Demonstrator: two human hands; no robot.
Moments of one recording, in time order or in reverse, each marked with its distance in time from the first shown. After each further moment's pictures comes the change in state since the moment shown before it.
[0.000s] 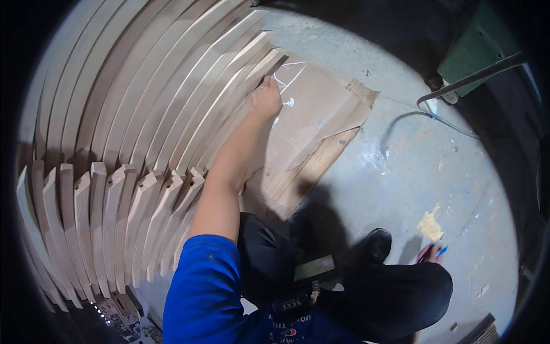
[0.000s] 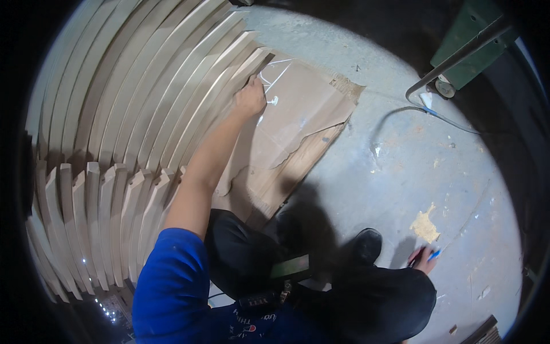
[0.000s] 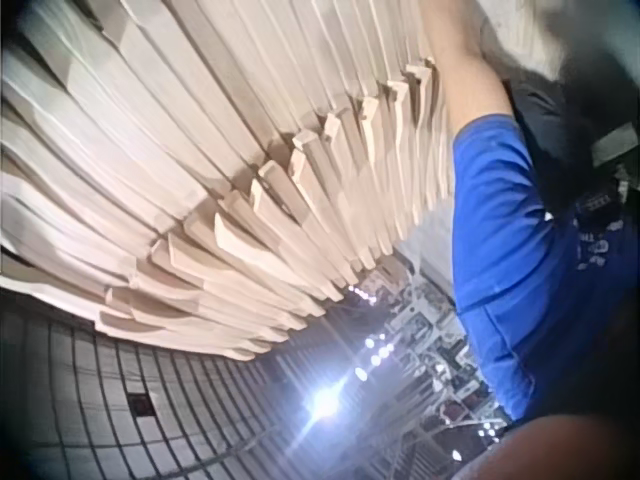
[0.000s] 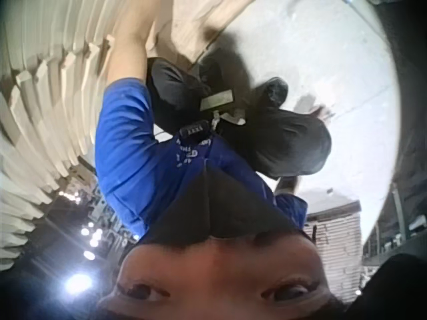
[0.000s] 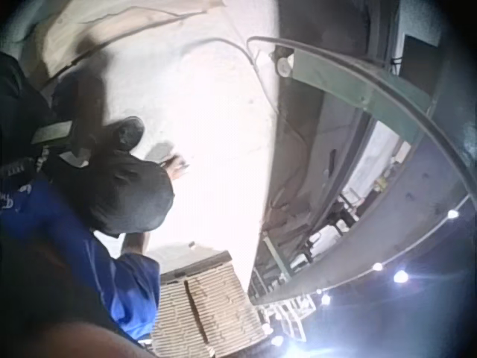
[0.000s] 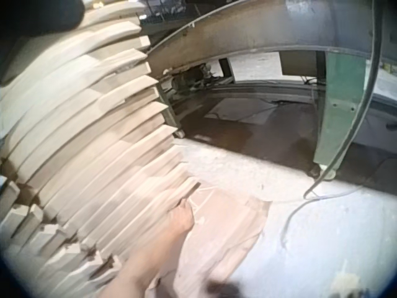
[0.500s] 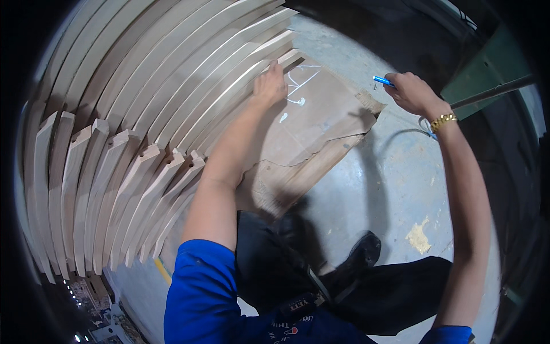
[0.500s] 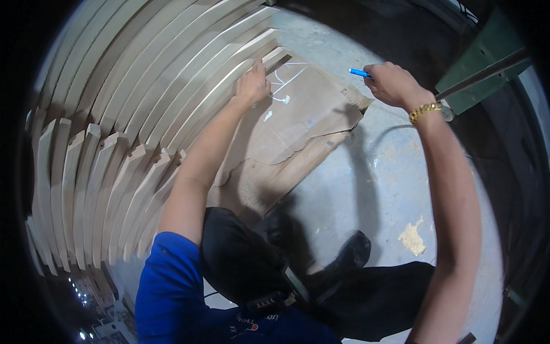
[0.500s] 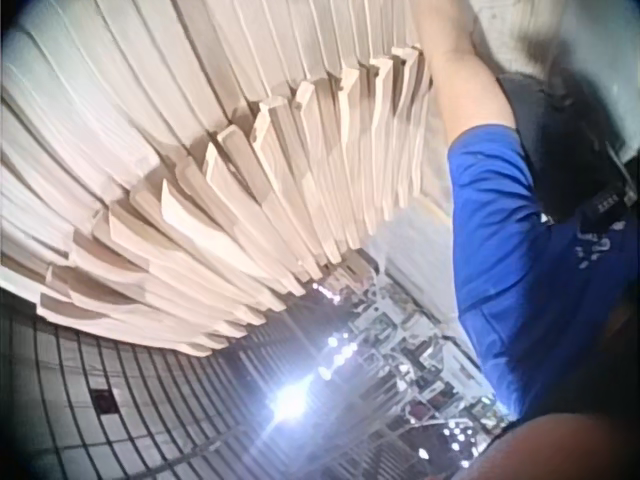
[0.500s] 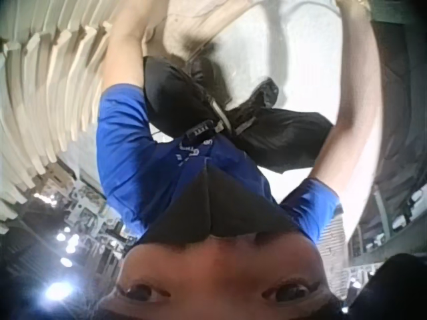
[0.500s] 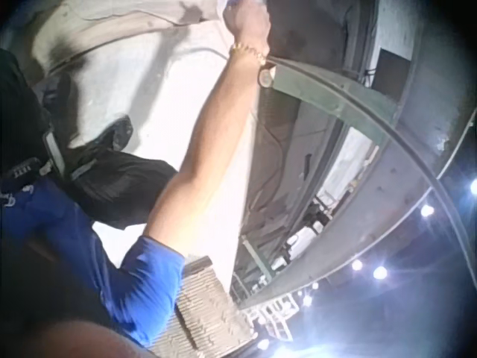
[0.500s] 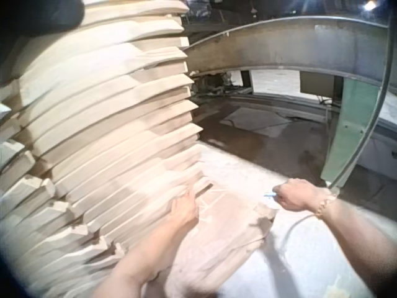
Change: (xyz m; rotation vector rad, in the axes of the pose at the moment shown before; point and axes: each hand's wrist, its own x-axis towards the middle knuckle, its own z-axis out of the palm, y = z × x) left_hand -0.021 -0.022 -0.031 -0.088 0.239 -0.008; right_hand 0.039 -0.347 0.361 -1.344 -0.749 -1.226
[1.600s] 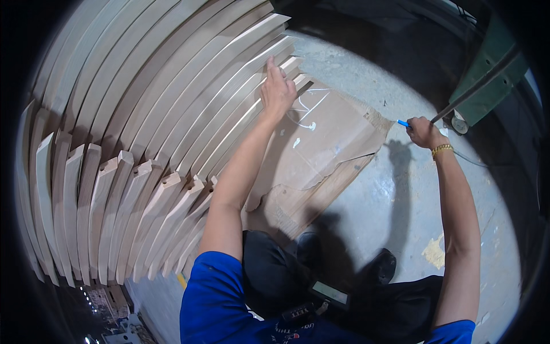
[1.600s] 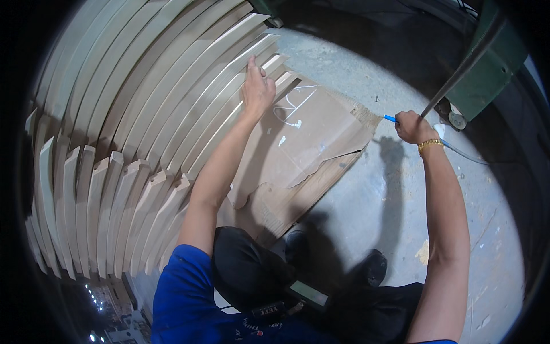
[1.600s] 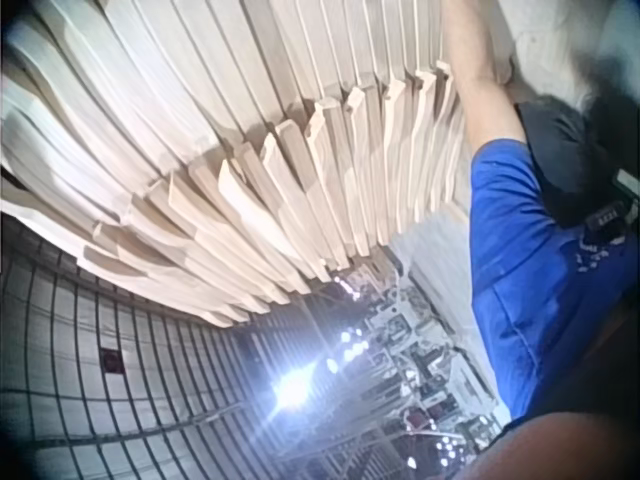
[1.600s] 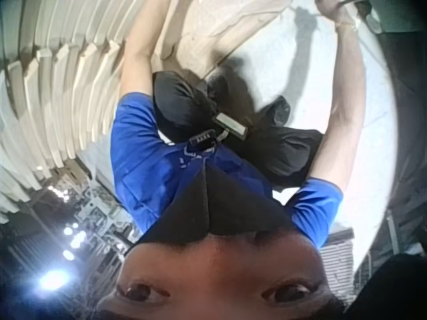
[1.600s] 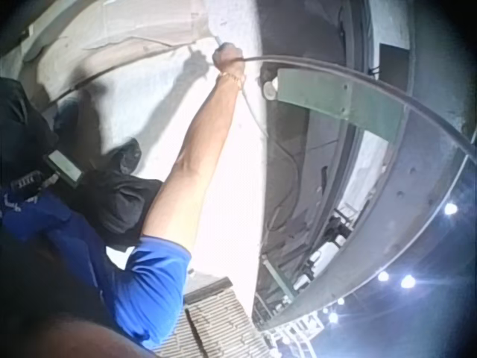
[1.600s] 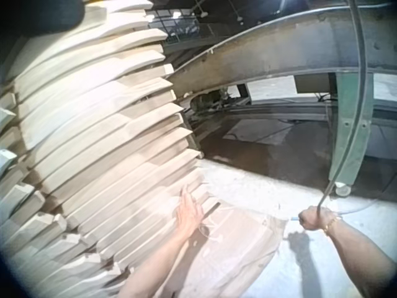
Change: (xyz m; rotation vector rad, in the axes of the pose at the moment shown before) left_hand 0.028 0.033 -0.054 -0.326 0.432 0.019; right_hand -0.010 0.090 0.098 -0.032 -0.050 0.127
